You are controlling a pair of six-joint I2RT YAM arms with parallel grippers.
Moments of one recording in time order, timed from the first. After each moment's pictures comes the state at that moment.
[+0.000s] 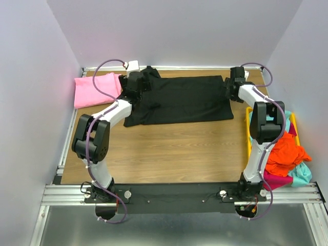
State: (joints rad) left arm -0.36 1.79 1.21 0.22 -0.44 -0.27; right arm 0.04 2.06 1.54 -0.39 0.26 0.34
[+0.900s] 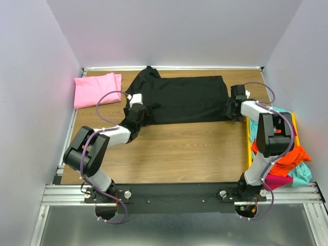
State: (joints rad) left arm -0.46 1.61 0.71 0.35 -0.30 -0.43; right arm 0.04 1.82 1.12 -0.36 0.25 0.40
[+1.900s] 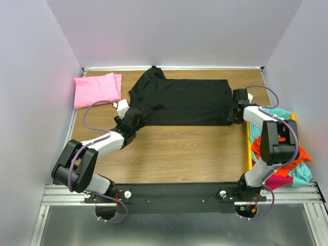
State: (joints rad) left arm -0.46 1.42 0.62 0.13 -0.48 -0.67; right arm 0.04 1.70 1.00 -0.34 0.27 0.41
